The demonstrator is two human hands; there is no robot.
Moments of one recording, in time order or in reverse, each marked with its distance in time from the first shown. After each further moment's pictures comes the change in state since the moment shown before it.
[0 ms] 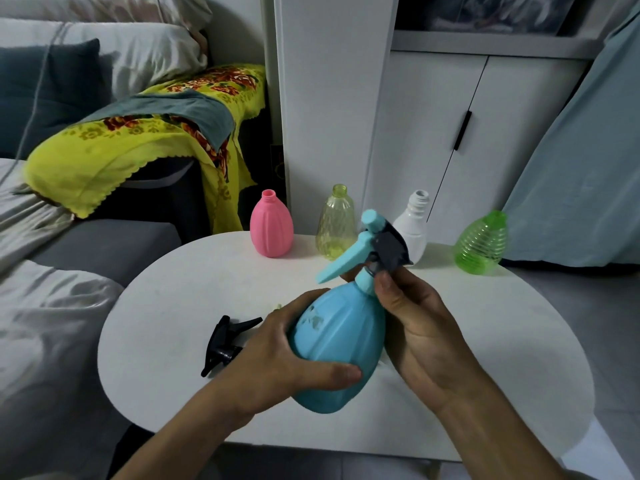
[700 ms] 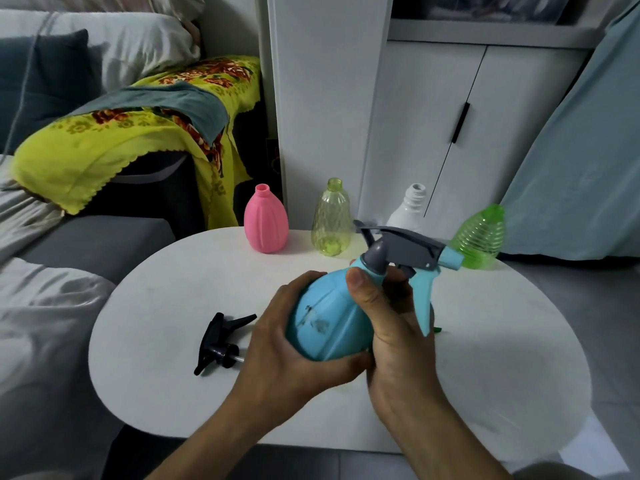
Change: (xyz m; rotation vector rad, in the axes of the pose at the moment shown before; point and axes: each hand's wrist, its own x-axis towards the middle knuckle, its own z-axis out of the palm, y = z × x) left_hand 0.005 -0.011 0.029 0.157 0.378 0.203; right_hand -0.009 0.025 0.022 -0.086 0.388 -0.184
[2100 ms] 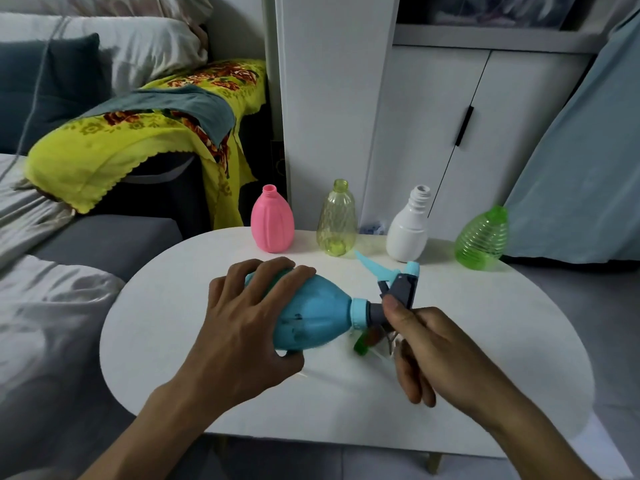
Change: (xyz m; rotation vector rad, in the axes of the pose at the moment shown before) left_hand 0.009 -0.012 -0.054 0.947 0.009 0.454; right_hand 0.003 -0.041 -0.048 -0.956 -0.443 0.320
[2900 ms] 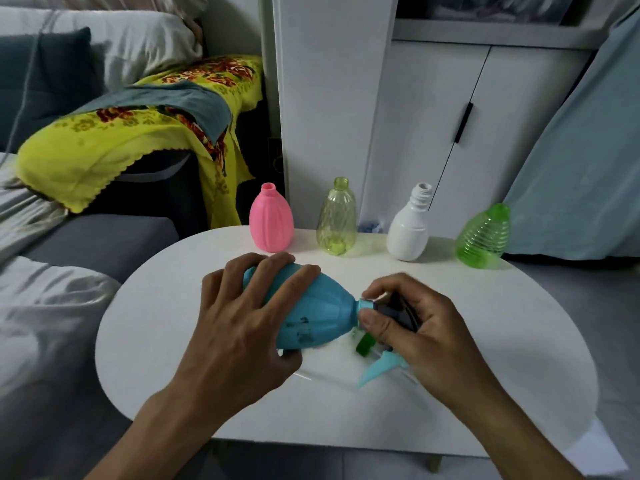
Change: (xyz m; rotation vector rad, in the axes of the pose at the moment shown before) left_hand 0.001 -0.001 -0.003 0.125 -0.011 0.023; right_hand 0.014 -0.004 0.015 0.163 0.231 -0.365
